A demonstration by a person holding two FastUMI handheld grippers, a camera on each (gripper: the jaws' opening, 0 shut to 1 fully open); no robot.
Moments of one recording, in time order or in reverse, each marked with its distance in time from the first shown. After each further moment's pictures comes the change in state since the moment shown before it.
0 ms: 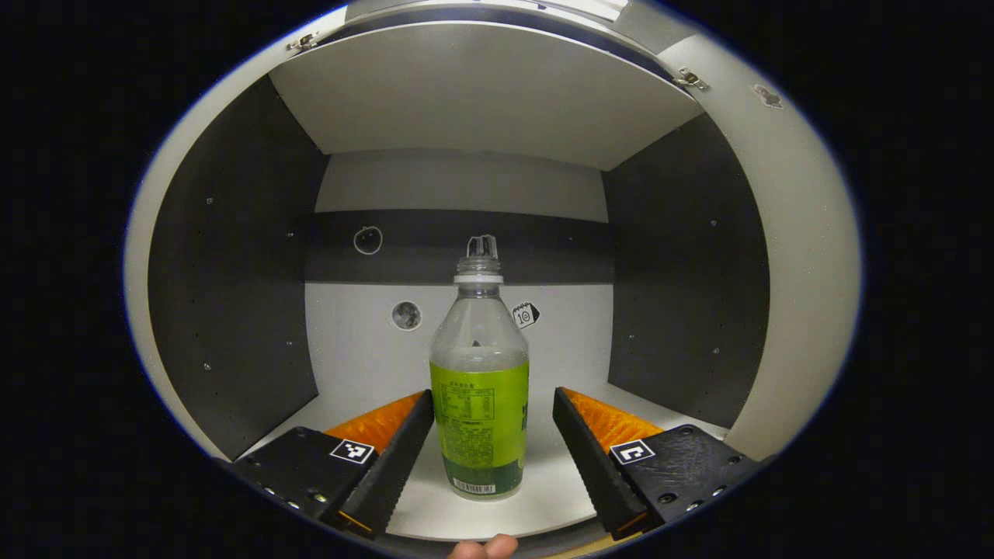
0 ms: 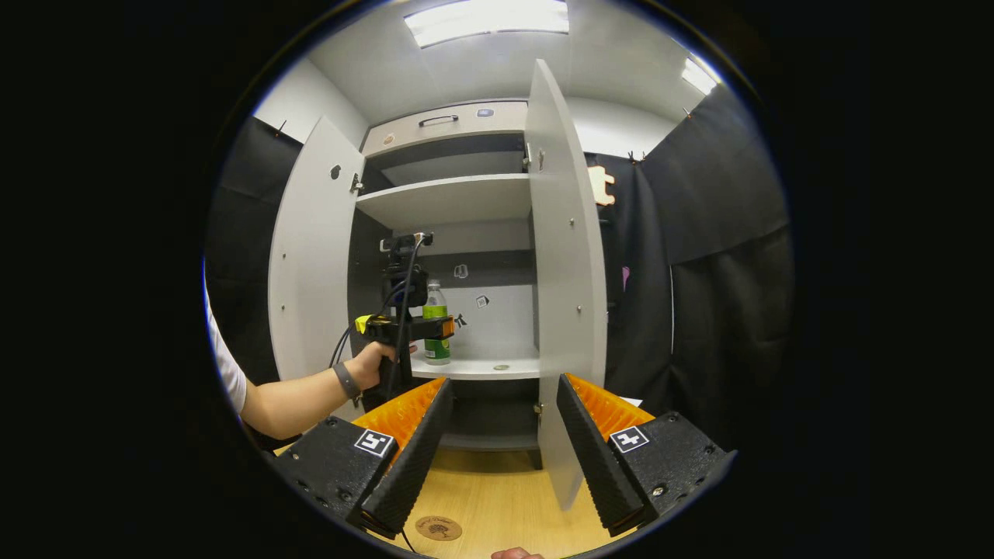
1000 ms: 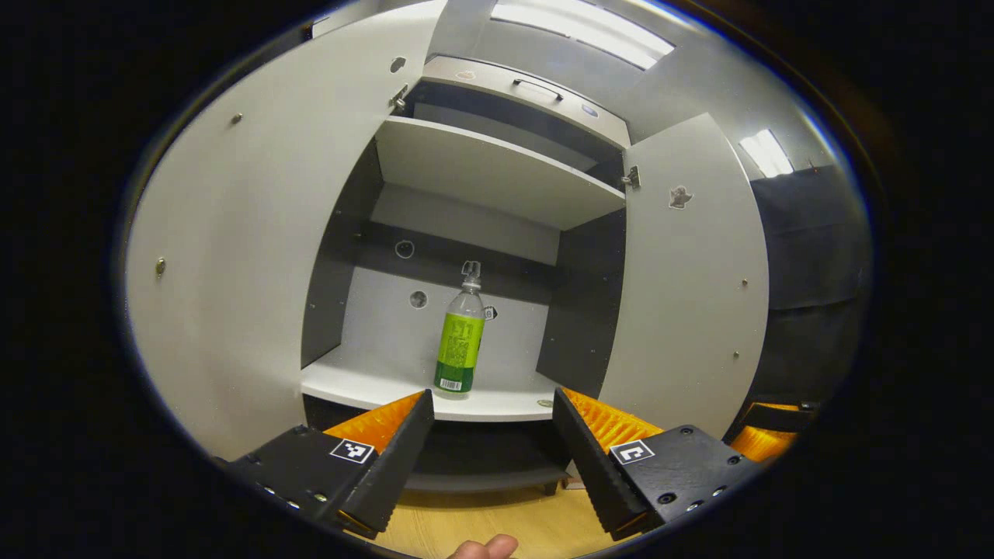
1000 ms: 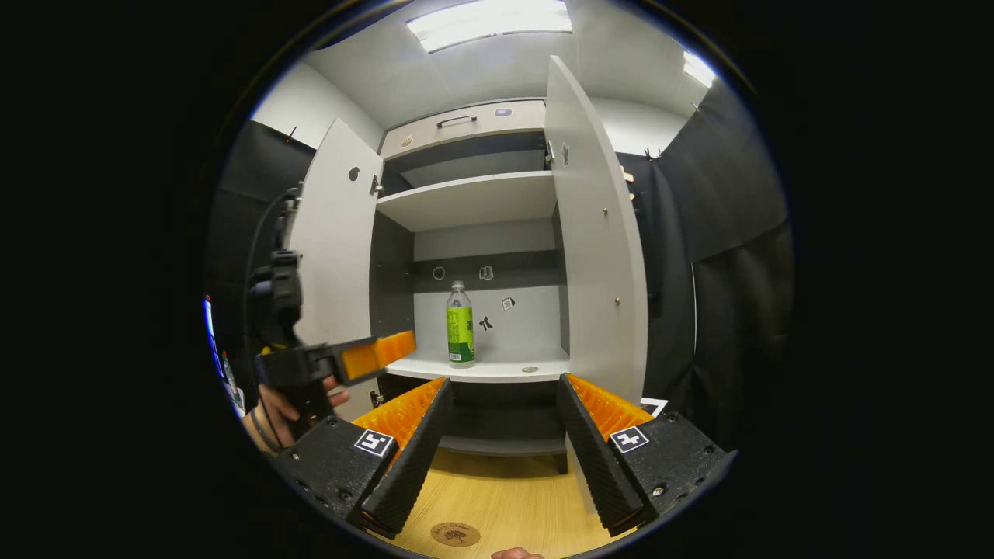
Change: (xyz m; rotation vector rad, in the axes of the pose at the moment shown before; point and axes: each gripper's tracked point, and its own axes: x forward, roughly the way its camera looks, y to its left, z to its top) left arm -0.229 -0.025 0.010 -0.221 -0.085 -0.134; right arm 0.009 0.031 -0.007 0.018 -0.021 0.105
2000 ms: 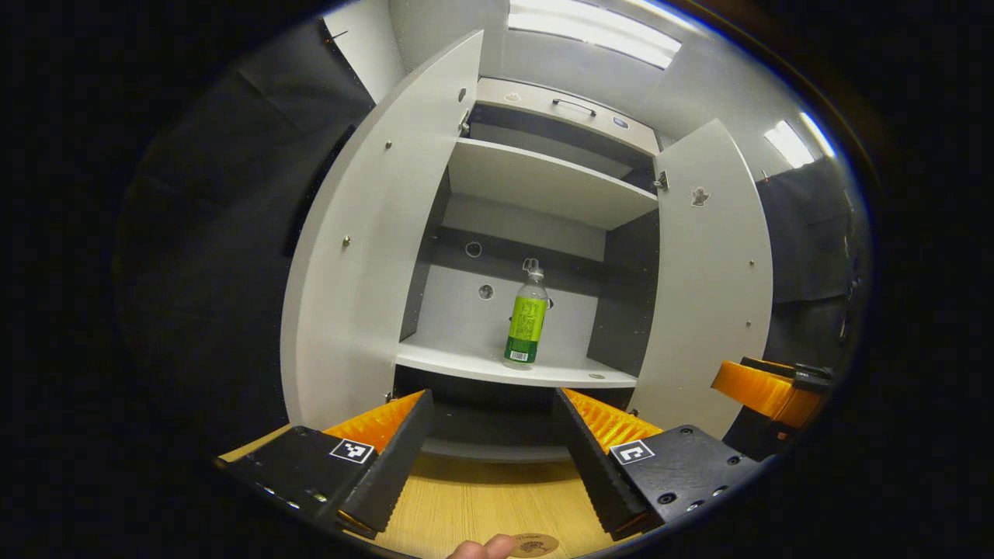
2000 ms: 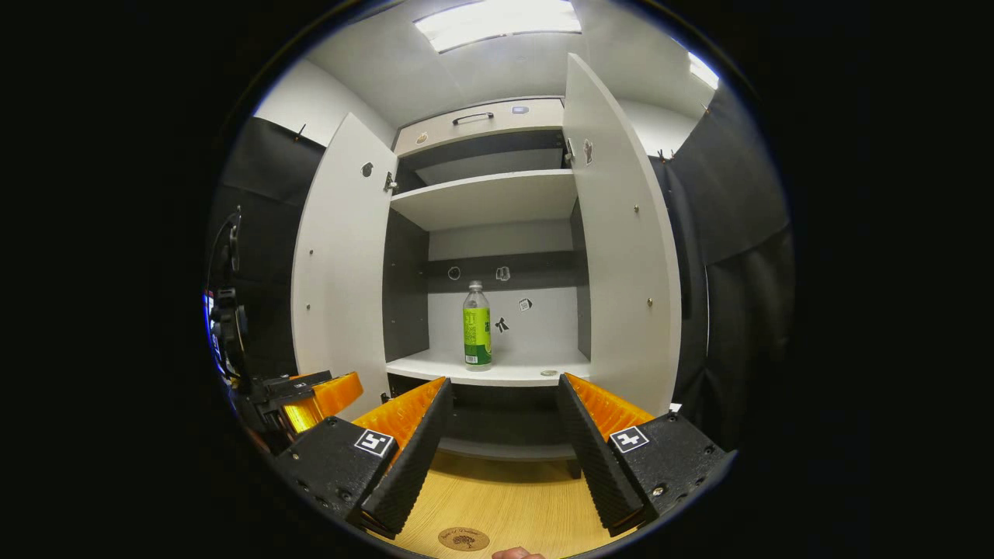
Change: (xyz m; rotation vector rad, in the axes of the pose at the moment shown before) left arm -0.123 0.047 -0.029 0.019 -0.005 0.207; right arm 0.019 0.025 -0.007 -0.009 0.000 0.066
